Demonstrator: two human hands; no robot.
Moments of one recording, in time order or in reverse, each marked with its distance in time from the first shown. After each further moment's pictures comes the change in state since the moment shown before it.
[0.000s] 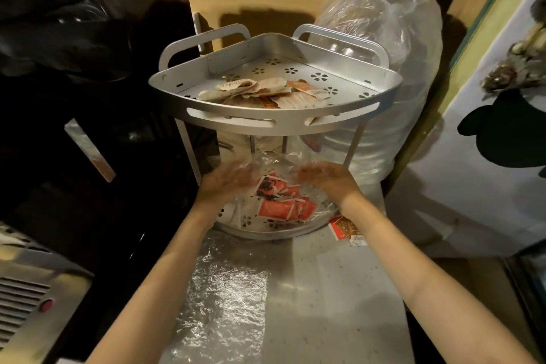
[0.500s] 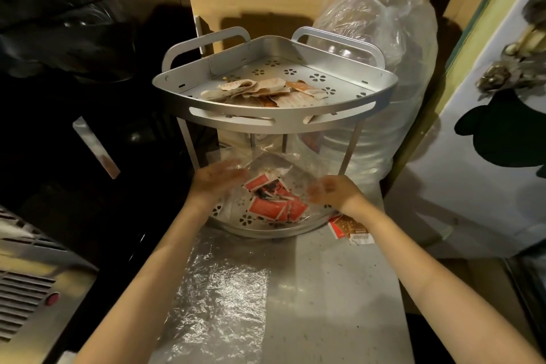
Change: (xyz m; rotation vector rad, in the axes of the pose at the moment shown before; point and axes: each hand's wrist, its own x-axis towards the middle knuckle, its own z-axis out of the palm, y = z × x) left_hand -0.005 0.018 0.001 0.098 0.151 -0.067; right_hand -0.004 0.021 -0.022 -0.523 -0.090 -0.002
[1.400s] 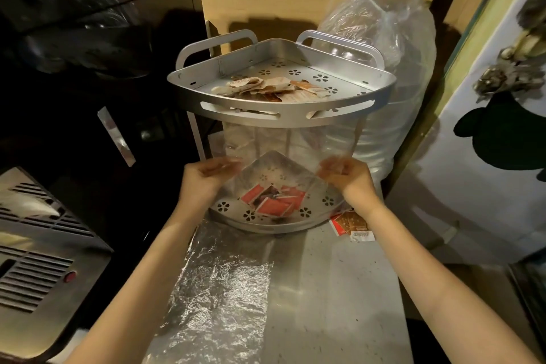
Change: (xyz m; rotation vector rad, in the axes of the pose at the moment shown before) left_hand -0.026 0.007 -0.016 0.039 0.040 0.262; right_hand -0.011 -0.012 -0.001 0.299 0.329 -0.140
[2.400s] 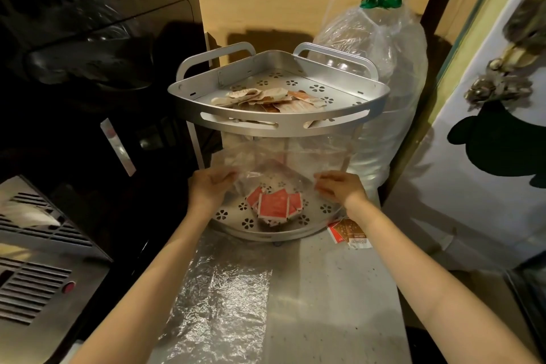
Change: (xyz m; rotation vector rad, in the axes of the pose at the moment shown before) left_hand 0.019 -0.021 0.010 0.302 0.100 0.055; right_hand 0.014 0.001 0.005 0.059 -0.002 0.318
